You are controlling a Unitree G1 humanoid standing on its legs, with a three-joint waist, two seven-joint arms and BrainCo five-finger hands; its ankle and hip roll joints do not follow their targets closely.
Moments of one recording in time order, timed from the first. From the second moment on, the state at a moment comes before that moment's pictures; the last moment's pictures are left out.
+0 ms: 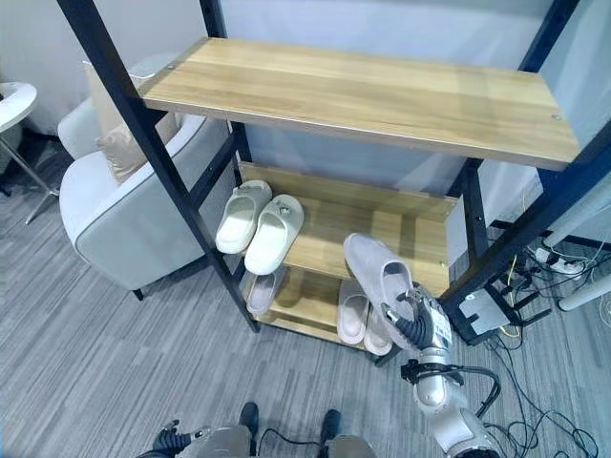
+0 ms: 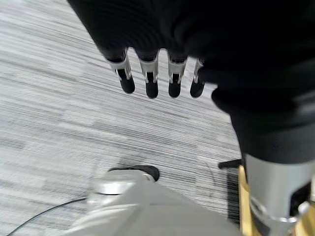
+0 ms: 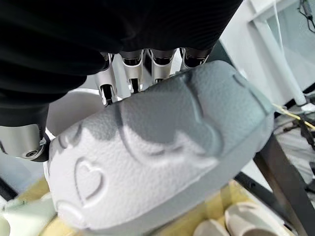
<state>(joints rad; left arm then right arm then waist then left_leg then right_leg) 0.00 0.18 -0.11 1.26 -0.13 -0.14 0.28 0.05 -0.45 0.16 0.30 -0.39 -0.15 -0.52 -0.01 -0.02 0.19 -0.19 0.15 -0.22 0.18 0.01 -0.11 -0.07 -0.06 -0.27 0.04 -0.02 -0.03</state>
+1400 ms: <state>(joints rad) -0.06 0.31 -0.17 0.91 -0.03 -0.22 0.37 0.03 -0.60 0.21 0.04 -0.56 -0.18 -0.52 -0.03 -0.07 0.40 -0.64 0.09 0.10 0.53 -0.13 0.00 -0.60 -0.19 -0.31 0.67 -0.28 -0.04</state>
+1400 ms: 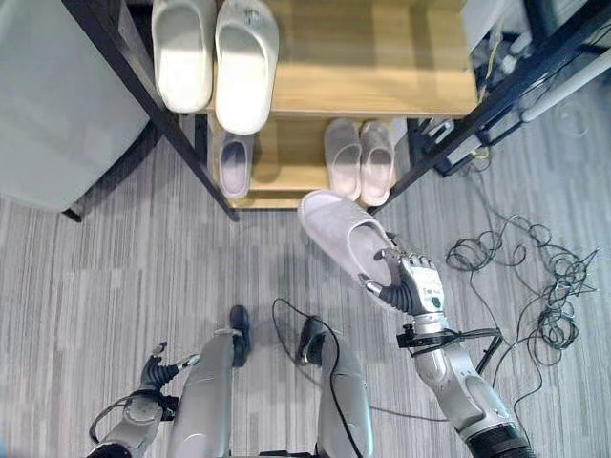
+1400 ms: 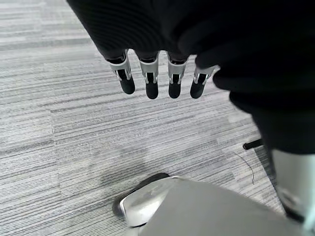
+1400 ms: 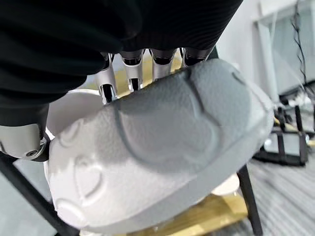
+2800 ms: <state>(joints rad) -0.22 0.43 -0.16 0.80 -0.10 -0.34 0.49 -0.32 -0.45 0.25 0.16 -0.44 -0.18 -0.62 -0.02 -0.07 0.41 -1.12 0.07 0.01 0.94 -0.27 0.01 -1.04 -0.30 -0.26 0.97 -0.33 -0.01</state>
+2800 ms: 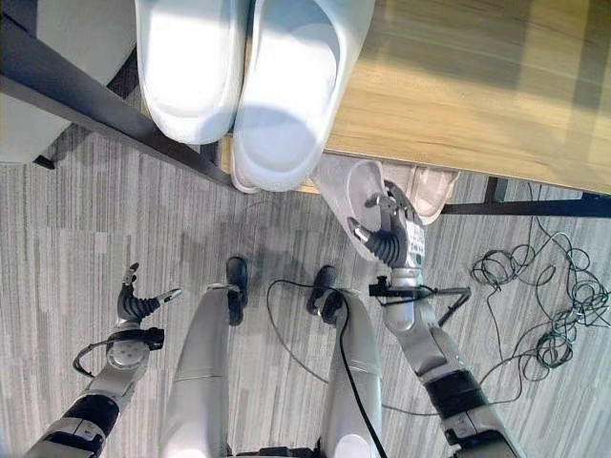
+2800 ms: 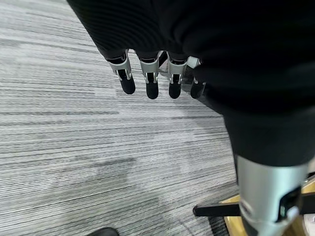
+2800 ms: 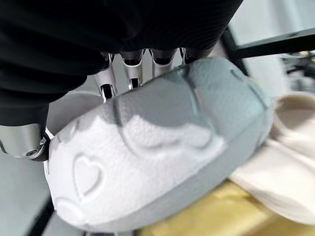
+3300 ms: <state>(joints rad) -0.17 0.46 -0.17 0.69 -0.25 -0.34 0.55 -0.69 -0.51 0.32 0.32 -0.12 -0.14 -0.59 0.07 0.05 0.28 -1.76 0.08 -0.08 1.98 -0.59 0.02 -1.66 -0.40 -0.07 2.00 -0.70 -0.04</state>
